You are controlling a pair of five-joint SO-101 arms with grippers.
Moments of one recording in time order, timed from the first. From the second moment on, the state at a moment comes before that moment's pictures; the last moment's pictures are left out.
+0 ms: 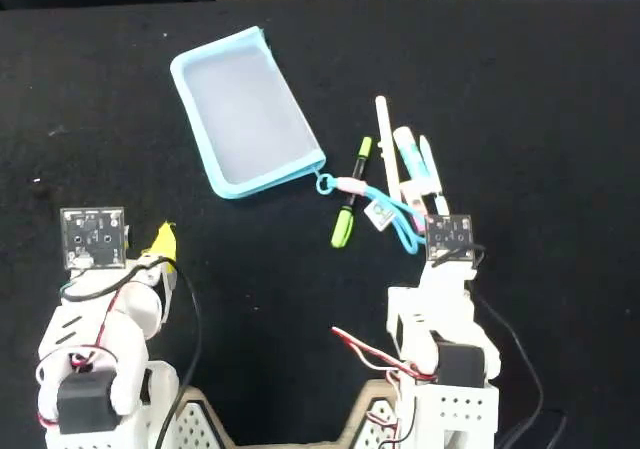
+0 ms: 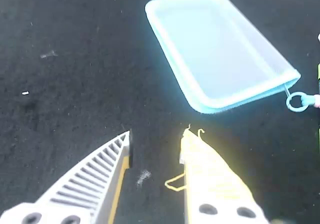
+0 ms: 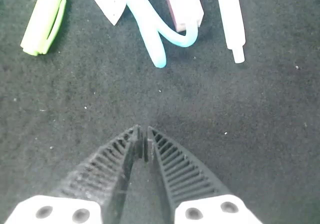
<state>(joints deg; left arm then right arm) -10.3 -104.7 70.9 70.3 -5.1 5.0 -103.1 96.6 74.0 0.1</state>
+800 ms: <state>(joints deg) -10.2 -87.6 72.5 66.6 -4.6 5.0 -103.1 96.6 74.0 0.1</state>
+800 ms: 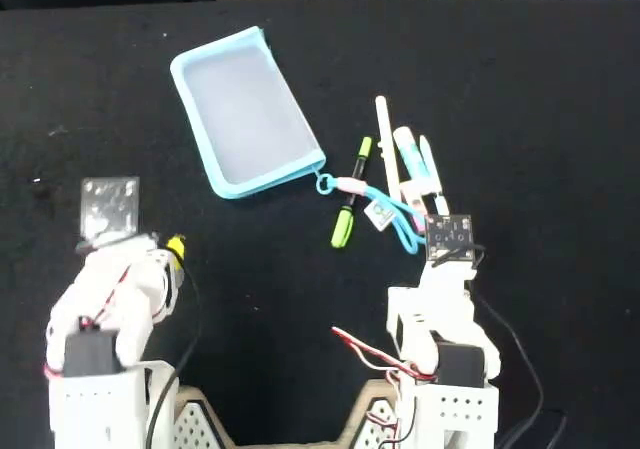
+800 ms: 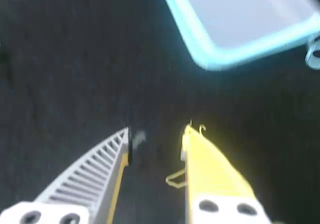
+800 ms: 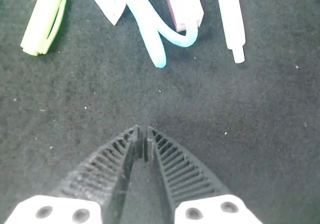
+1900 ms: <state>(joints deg) -10.2 -77.2 81.9 52.2 -4.6 5.0 -103.1 96.6 74.0 0.1</state>
